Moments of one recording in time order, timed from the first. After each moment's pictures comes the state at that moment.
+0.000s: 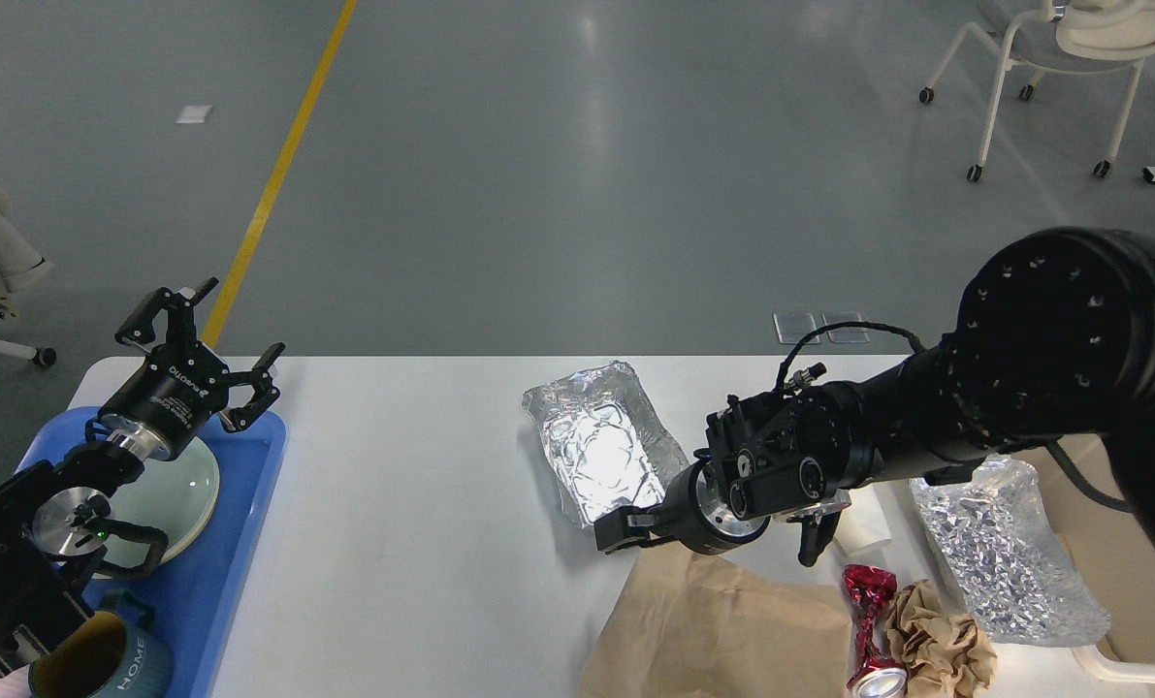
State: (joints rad) left arm -0.64 0.37 -0.76 -0.35 0.02 -0.73 -0.27; right arm 1.62 0.13 -1.12 1.28 -0.06 0.07 0.07
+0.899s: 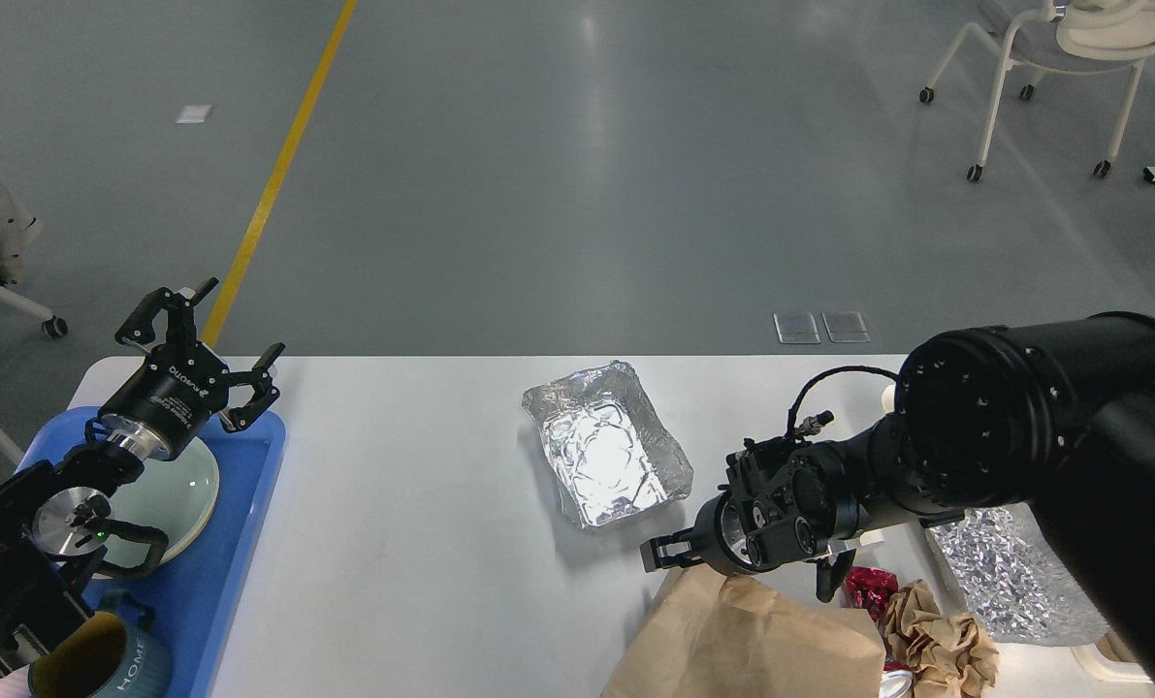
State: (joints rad) left arm -0.64 0.37 -0.76 -0.35 0.02 -0.73 -0.27; right arm 1.48 0.21 -1.28 1.18 -0.06 -0.03 0.08
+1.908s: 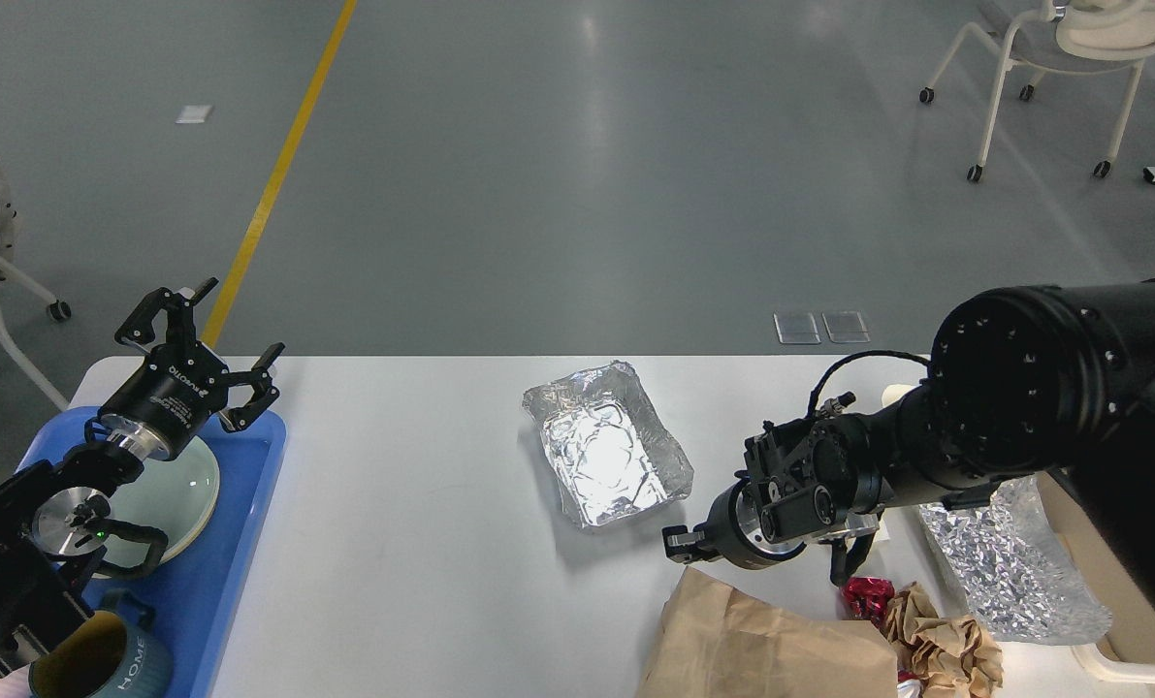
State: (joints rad) left arm -0.64 0.37 -0.76 -0.35 0.02 -0.73 -0.27; right arm 1.61 0.11 -1.25 1.28 -0.01 0.06 0.07
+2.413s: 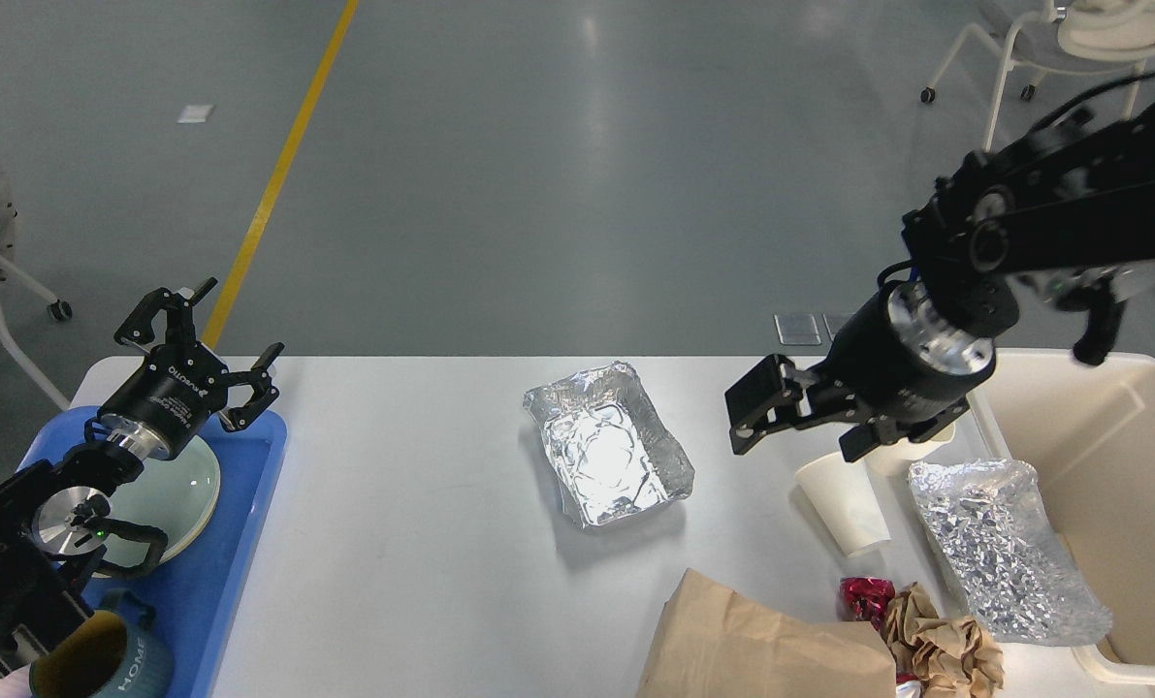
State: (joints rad) left arm -0.64 0.37 -0.76 -0.35 0.02 -0.73 -0.27; right arm 2.52 -0.34 -1.26 1.73 -0.01 0.77 0.08
